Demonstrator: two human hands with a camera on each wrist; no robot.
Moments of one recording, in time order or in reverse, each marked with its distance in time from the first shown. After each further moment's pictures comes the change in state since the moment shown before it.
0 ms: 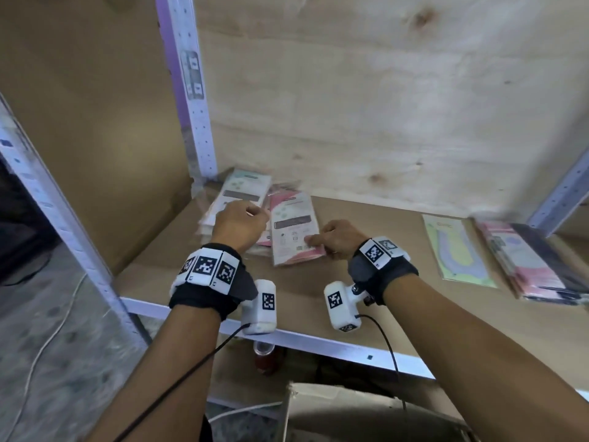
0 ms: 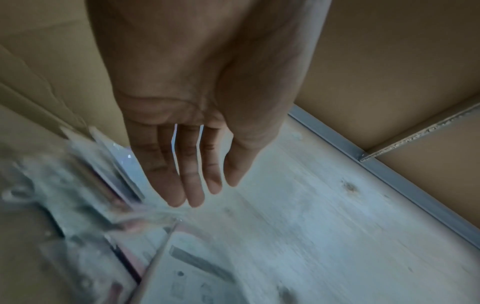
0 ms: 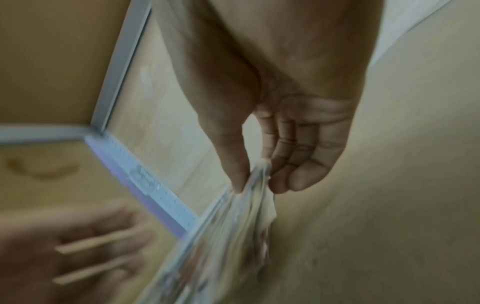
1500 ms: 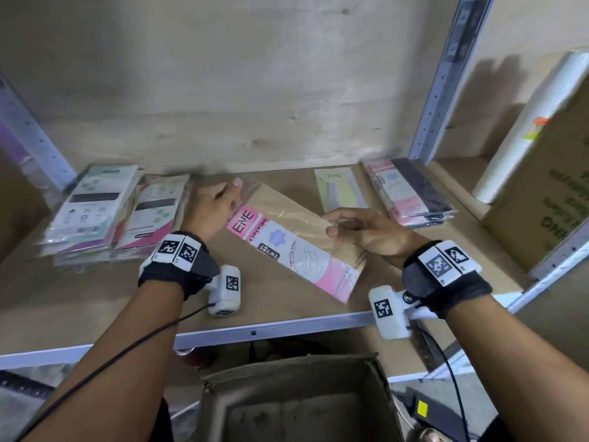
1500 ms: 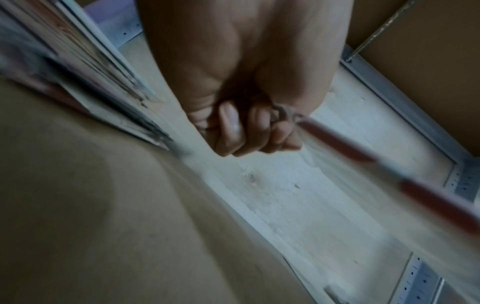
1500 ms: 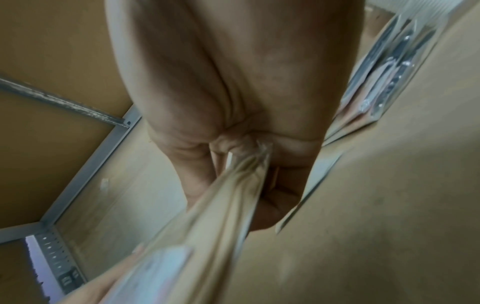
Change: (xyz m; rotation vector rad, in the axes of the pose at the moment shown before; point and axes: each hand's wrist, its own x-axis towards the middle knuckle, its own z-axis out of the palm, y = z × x) left_hand 0.009 0.047 0.173 0.020 -0.153 0.391; right_hand -0.128 0.164 -0.175 0.296 -0.009 -0.229
